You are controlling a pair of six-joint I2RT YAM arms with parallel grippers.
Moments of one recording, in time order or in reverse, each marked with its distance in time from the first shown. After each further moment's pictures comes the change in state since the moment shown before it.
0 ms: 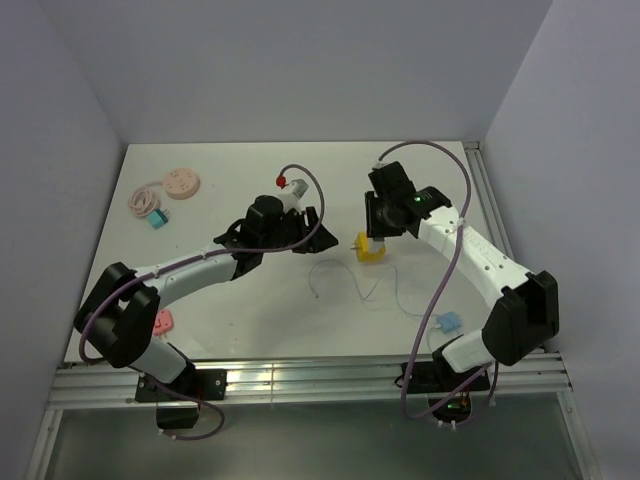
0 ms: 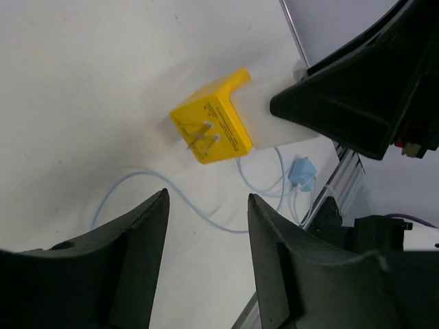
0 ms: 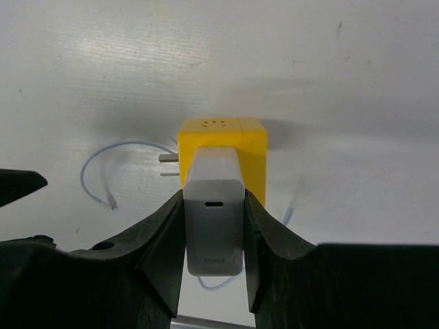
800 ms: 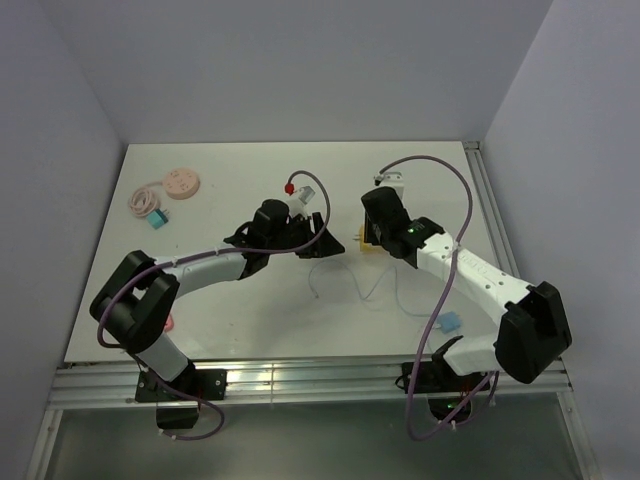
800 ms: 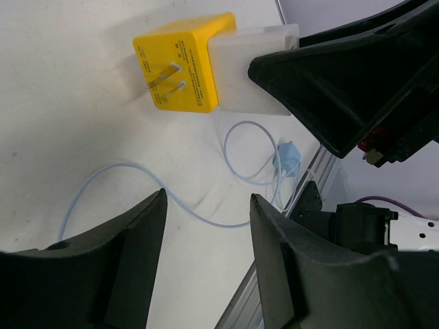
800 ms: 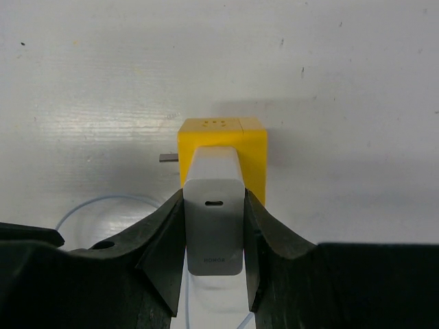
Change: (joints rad) left arm 0.001 0.104 -0.021 0.112 0.116 -0.086; right arm 0.097 -0.129 -0.291 0.378 0.293 0.054
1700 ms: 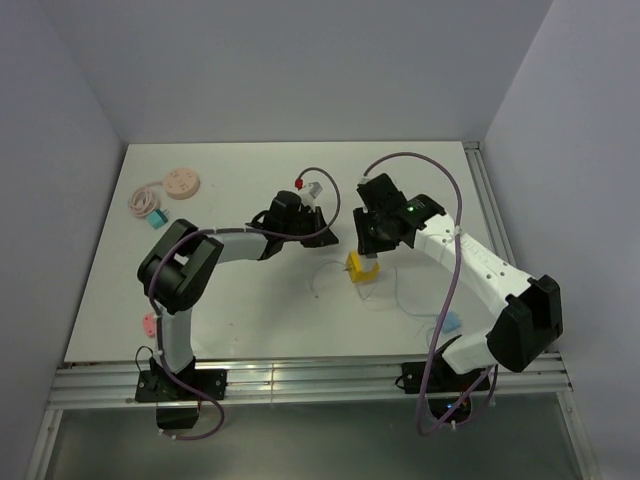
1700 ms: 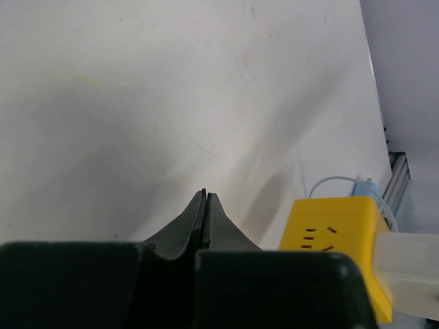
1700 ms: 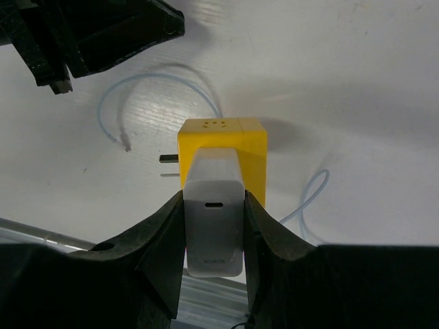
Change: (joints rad) left arm 0.069 0.323 0.194 0.010 -0.025 0.123; right arm 0.000 0.062 0.244 -0.437 -0.335 -0.048
